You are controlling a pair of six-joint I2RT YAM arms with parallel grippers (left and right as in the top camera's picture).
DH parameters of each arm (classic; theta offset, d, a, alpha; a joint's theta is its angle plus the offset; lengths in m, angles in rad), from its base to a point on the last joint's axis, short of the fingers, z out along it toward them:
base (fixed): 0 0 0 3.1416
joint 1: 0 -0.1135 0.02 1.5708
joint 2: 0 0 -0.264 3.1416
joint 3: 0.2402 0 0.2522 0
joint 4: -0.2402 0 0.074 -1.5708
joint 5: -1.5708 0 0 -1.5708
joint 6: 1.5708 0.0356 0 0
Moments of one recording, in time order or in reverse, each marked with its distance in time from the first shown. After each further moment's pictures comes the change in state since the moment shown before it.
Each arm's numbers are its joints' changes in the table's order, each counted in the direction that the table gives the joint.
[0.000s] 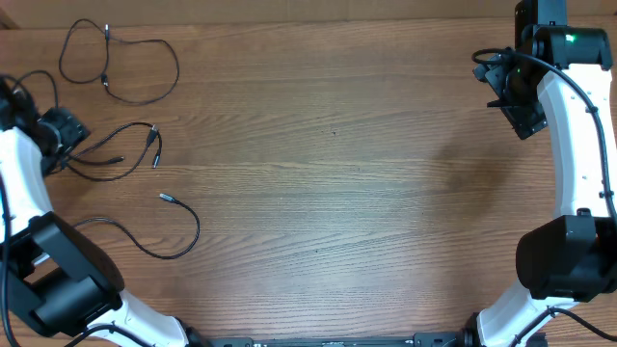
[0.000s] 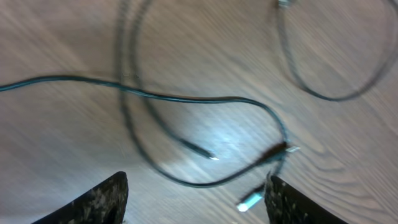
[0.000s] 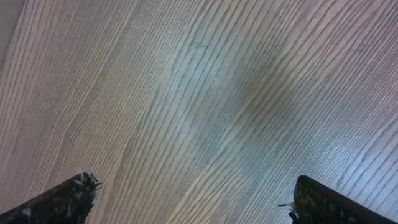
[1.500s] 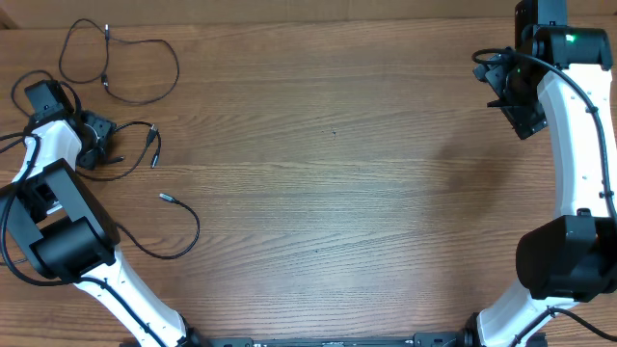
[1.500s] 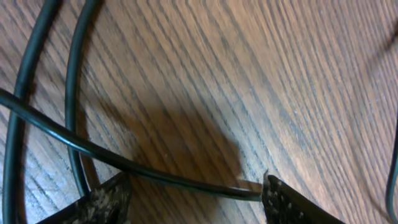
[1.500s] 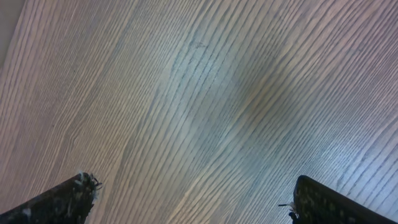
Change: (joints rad) left arm 0.066 0.309 -0.021 0.316 0.113 -0.406; right arm 0.000 0.000 0.000 0.000 0.000 0.000
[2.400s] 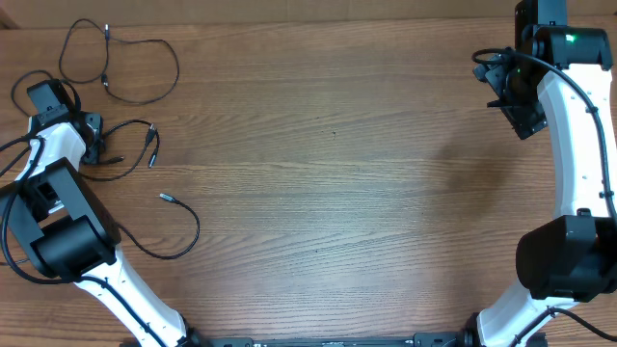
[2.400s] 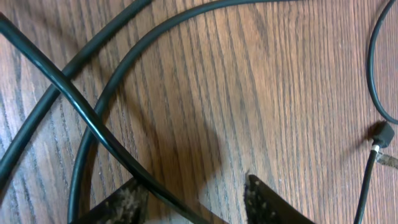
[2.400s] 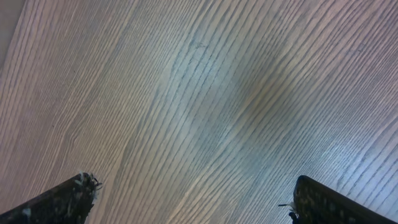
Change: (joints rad) left arm 0.006 0.001 -0.031 0.126 0.103 -0.344; right arm 0.000 0.000 0.000 0.000 0.000 0.000
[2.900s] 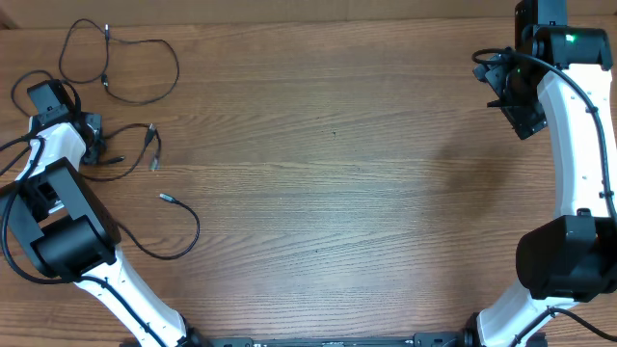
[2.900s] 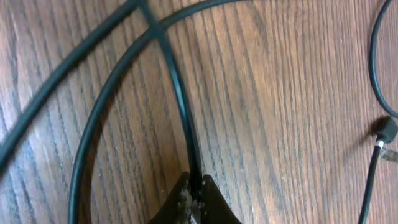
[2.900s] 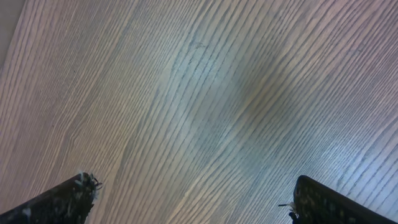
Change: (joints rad) left arm 0.000 0.002 -0.001 -0.001 -0.003 0.027; right arm 0.000 0.000 0.000 0.000 0.000 0.000
